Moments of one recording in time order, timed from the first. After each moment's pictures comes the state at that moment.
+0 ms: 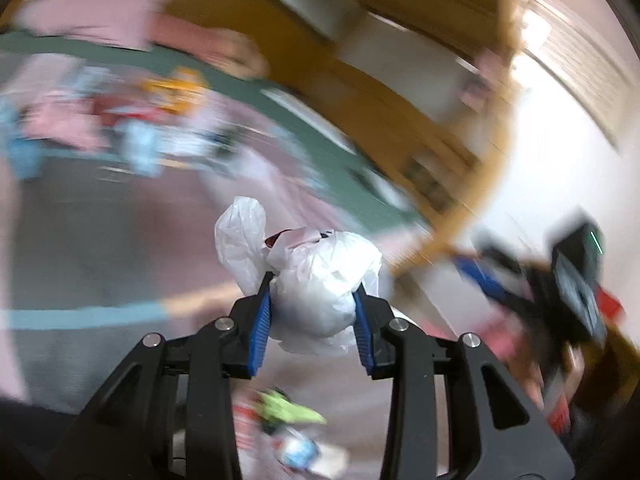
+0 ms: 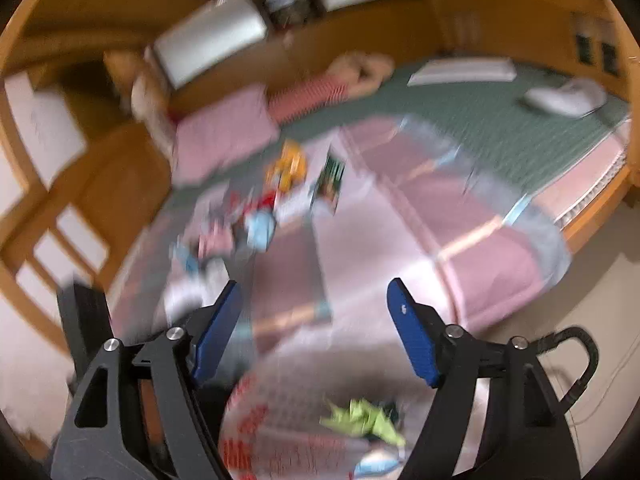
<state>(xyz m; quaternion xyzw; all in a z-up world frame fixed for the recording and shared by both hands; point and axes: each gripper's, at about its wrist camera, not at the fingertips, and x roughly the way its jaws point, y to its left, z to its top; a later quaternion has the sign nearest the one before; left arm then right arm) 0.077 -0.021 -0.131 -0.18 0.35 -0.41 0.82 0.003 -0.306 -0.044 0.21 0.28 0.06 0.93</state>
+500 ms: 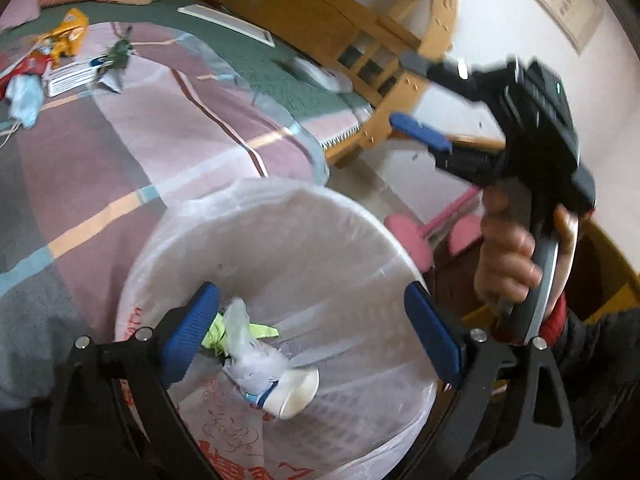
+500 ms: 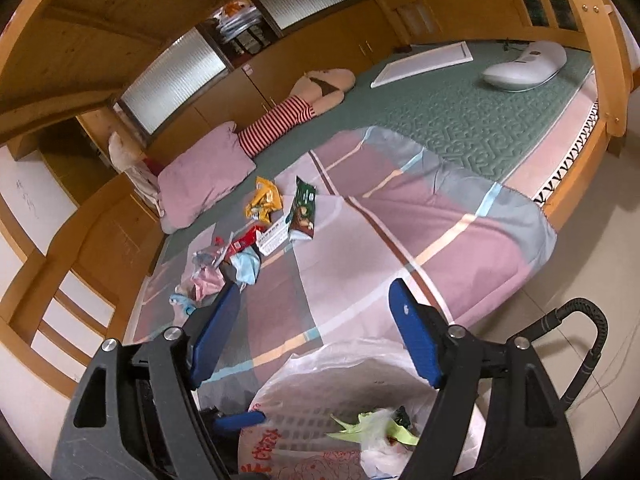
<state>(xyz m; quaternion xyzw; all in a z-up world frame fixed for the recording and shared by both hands) 0.054 -0.082 -0.152 -0.09 0.45 -0.49 0.74 0.008 -0.330 -0.052 0.27 0.30 0.03 0.91</state>
